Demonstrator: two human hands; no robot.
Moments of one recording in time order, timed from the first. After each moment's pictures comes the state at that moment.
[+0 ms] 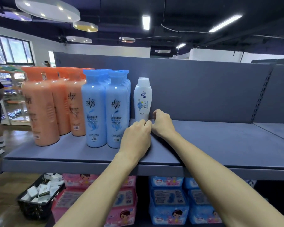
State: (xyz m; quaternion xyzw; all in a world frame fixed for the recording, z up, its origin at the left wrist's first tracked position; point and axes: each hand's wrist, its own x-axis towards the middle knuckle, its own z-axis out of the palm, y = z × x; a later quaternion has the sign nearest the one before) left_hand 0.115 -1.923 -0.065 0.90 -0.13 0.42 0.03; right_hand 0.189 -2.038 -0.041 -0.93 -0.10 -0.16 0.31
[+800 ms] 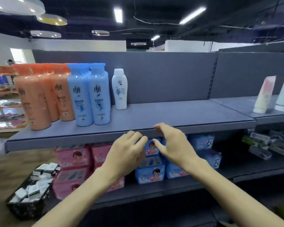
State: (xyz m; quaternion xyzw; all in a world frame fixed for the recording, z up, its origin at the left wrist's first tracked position) left_hand -0.032 -1.935 -0.107 0.84 -0.36 0.41 0.04; right_hand -0.043 -2.128 -0.089 -0.92 -0.17 -0.26 0.23
